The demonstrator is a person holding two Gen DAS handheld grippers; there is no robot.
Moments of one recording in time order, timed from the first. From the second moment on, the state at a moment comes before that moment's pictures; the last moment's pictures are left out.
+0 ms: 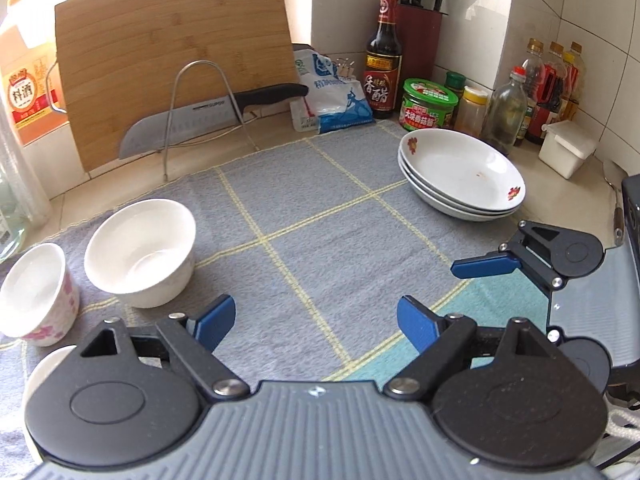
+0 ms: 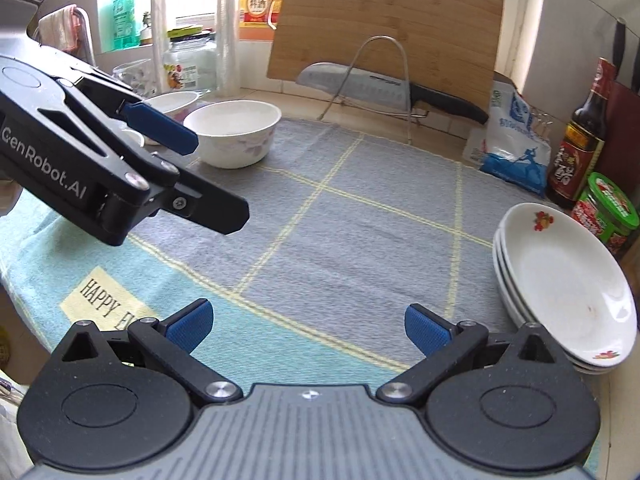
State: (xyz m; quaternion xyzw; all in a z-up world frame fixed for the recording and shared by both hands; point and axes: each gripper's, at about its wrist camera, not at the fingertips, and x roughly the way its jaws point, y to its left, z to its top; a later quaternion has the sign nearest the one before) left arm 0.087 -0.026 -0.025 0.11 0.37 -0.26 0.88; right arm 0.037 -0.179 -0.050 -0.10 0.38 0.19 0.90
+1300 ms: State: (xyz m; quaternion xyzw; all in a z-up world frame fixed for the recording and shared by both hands) left arm 0.086 0.164 -0.033 0.06 0.39 -0.14 0.91; right arm 0.060 0.004 -0.082 -0.13 0.39 0.34 0.85
